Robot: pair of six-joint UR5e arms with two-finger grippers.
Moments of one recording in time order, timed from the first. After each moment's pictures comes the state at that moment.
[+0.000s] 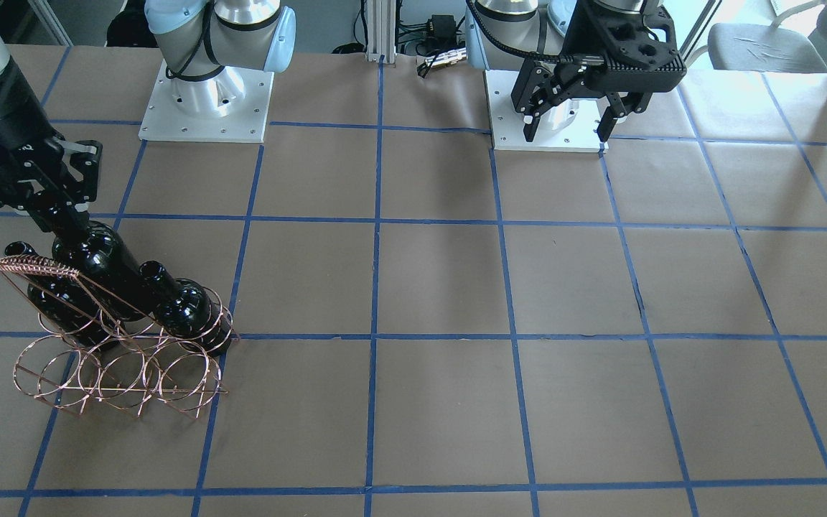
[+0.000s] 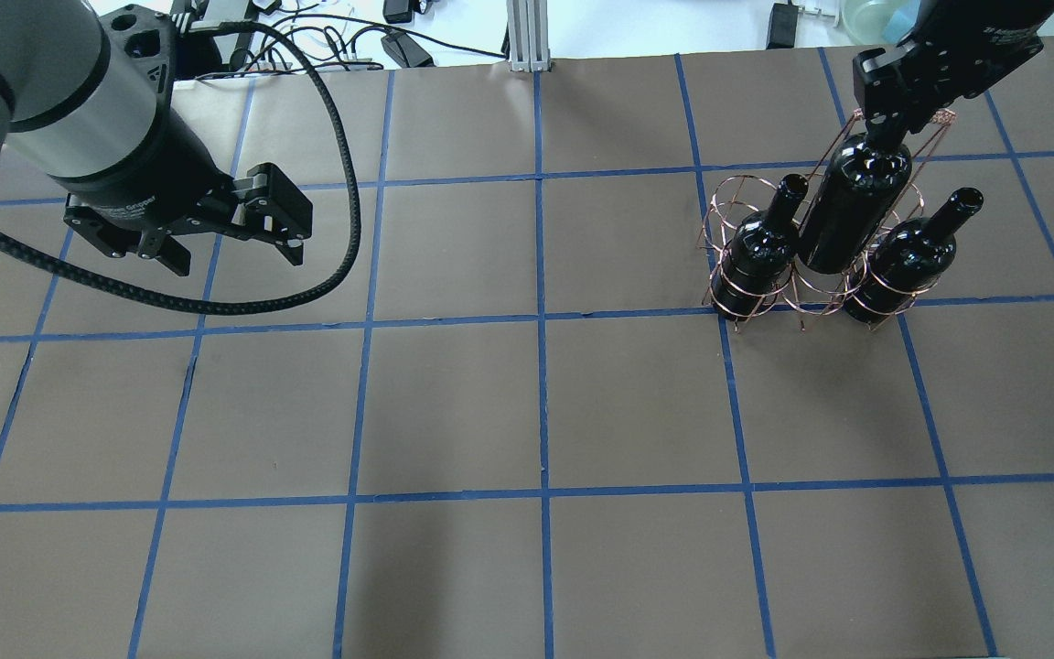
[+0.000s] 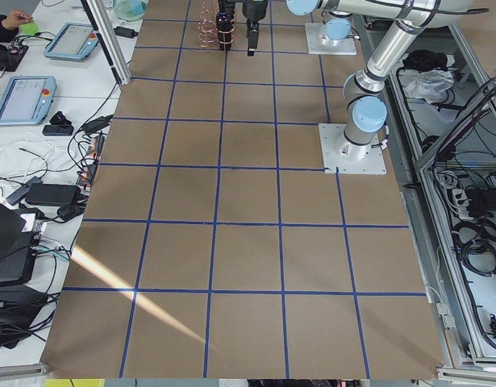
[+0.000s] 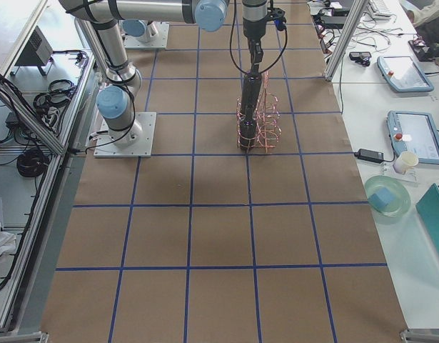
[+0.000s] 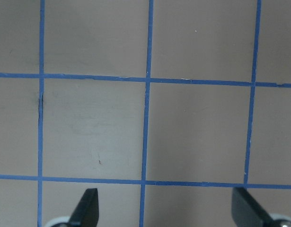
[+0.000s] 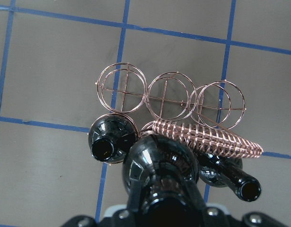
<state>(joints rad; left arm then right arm) -1.60 -1.40 -1.67 -1.56 1.57 -0.09 1.42 -1.52 1.49 -1.67 -1.58 -0.31</state>
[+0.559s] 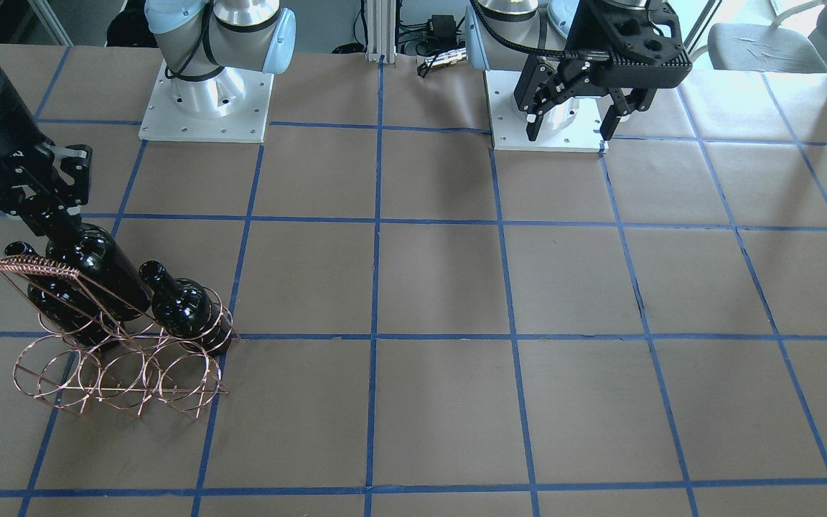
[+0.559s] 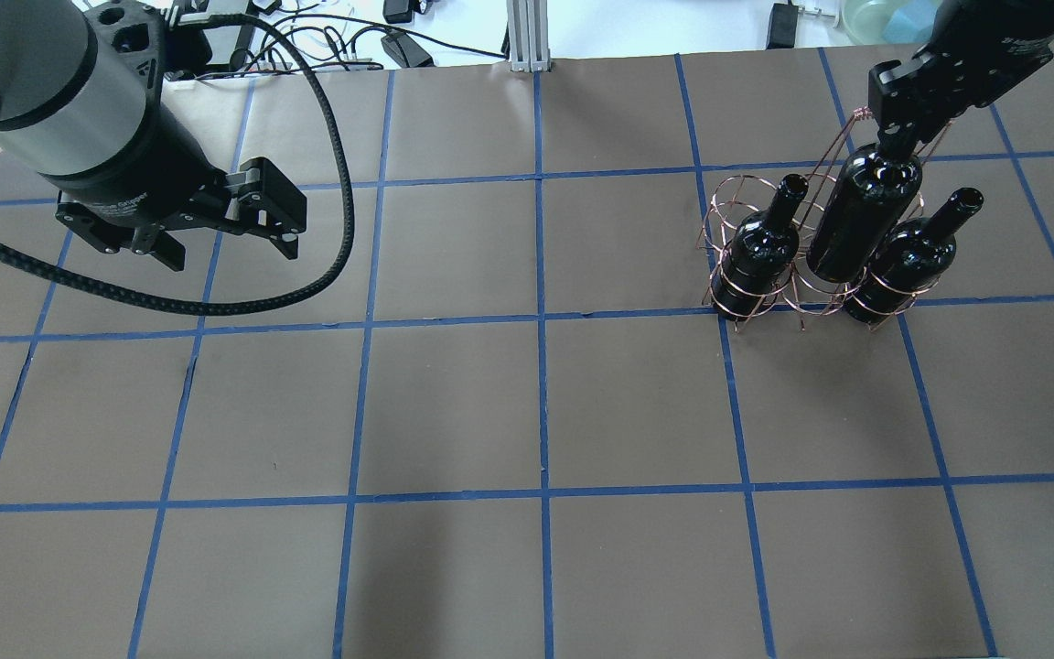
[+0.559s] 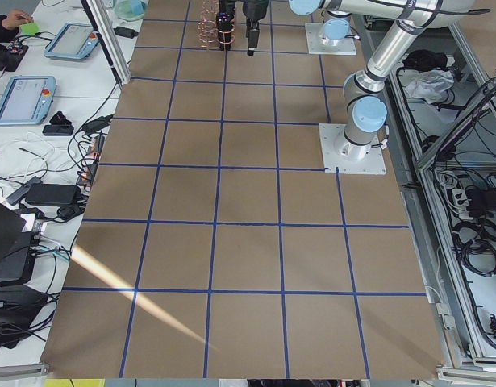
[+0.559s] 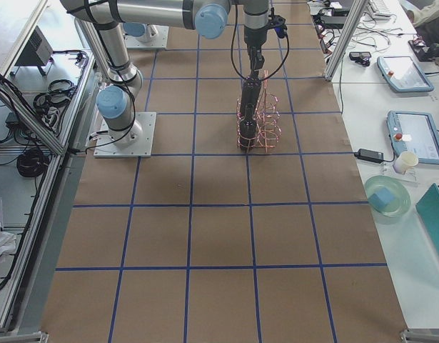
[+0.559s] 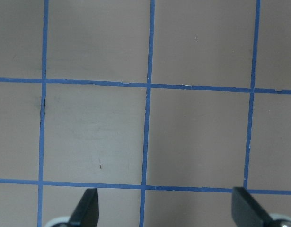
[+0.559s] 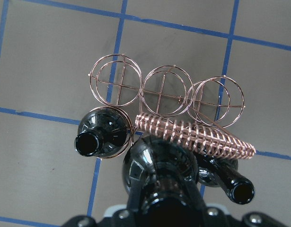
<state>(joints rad) -1.60 -1.39 -1.66 -1.54 1.57 -0.09 1.39 -1.52 1.51 -1.67 -1.57 -0.37</state>
